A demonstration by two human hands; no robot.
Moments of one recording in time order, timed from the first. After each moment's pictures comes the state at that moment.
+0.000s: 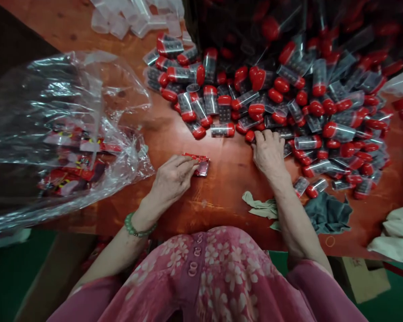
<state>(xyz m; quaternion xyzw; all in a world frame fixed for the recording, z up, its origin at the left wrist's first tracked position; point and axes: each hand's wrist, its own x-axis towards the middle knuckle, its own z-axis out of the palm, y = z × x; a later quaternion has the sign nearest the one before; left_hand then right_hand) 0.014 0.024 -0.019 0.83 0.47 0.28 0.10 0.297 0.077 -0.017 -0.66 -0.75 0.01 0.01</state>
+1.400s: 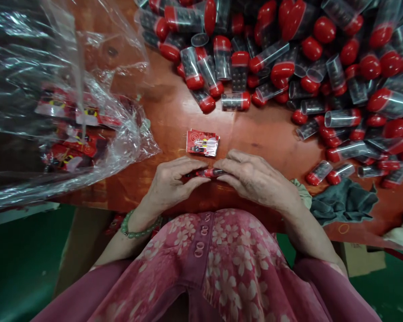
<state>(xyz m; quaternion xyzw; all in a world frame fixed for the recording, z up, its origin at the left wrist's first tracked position) 0.004 -0.019 0.004 0.78 0.43 0.33 0.31 0.236 0.011 0.052 -0.36 -0.87 0.34 0.06</state>
